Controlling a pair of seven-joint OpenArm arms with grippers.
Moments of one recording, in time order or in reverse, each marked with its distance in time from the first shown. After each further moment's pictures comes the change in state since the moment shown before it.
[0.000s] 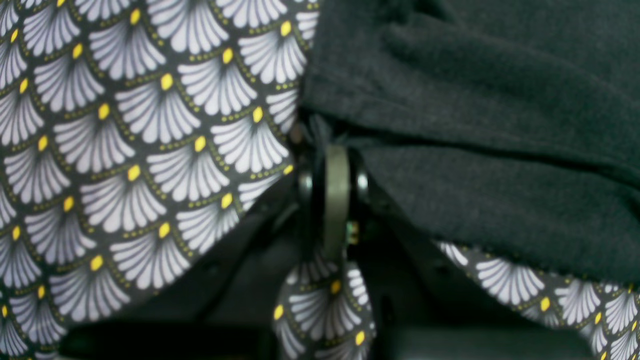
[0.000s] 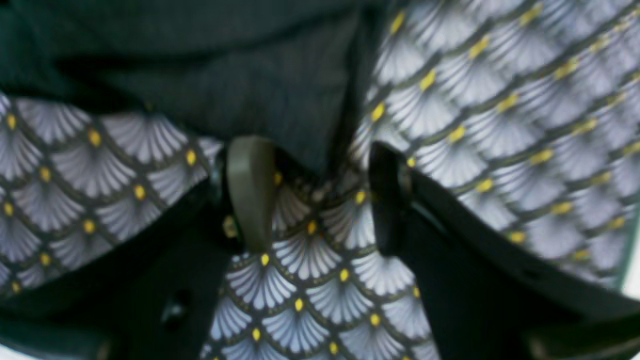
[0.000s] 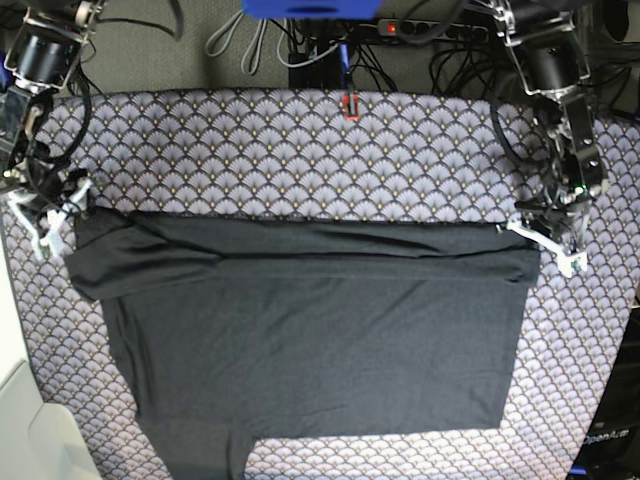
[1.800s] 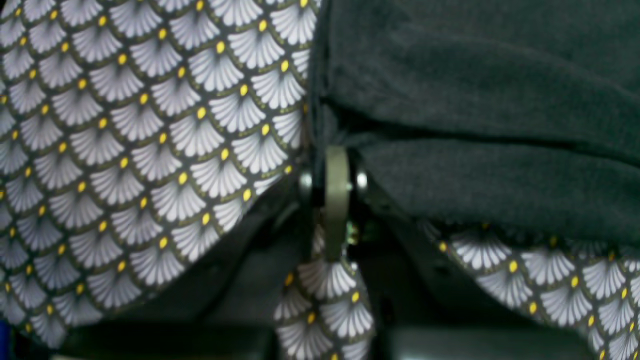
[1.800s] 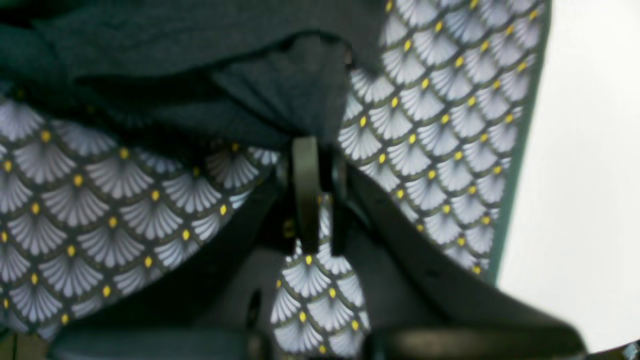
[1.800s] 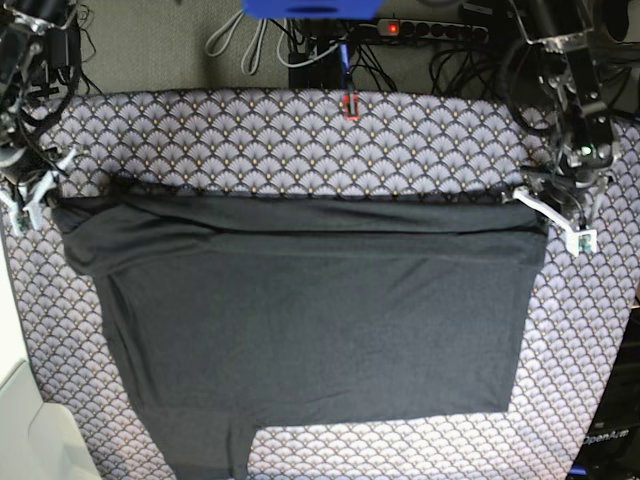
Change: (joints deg) left arm 12.4 -0.1 0.0 21.2 0.3 0.2 6.0; right arm -15.4 -2.2 6.5 24.5 0.8 0.0 2.2
